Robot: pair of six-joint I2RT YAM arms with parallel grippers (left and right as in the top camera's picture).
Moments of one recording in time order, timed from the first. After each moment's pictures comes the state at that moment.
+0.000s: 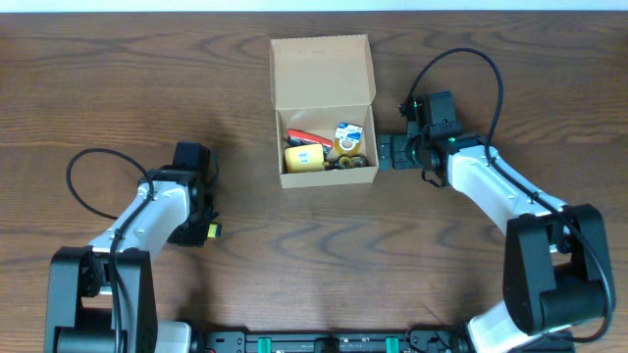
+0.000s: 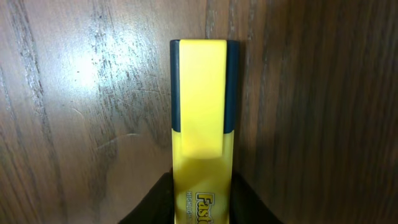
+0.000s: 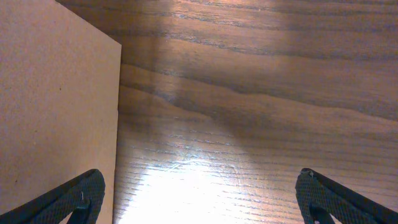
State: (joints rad) left arm -0.08 1.59 0.77 -0.75 -0.14 -1.53; right arm 0.21 1.74 1.00 -0.35 -0.05 0.15
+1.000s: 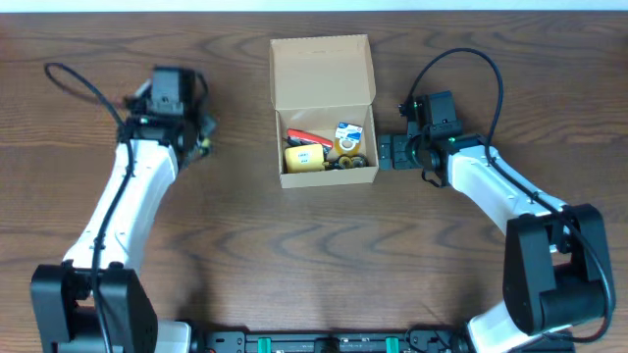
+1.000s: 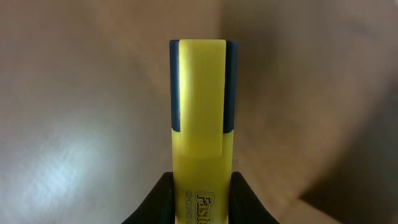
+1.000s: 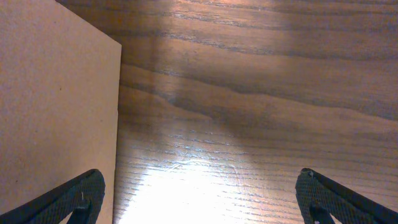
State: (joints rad) left arm -0.08 1.59 1.20 -0.66 -0.17 -0.84; right arm 0.21 1.74 1.00 -0.35 -0.05 0.15
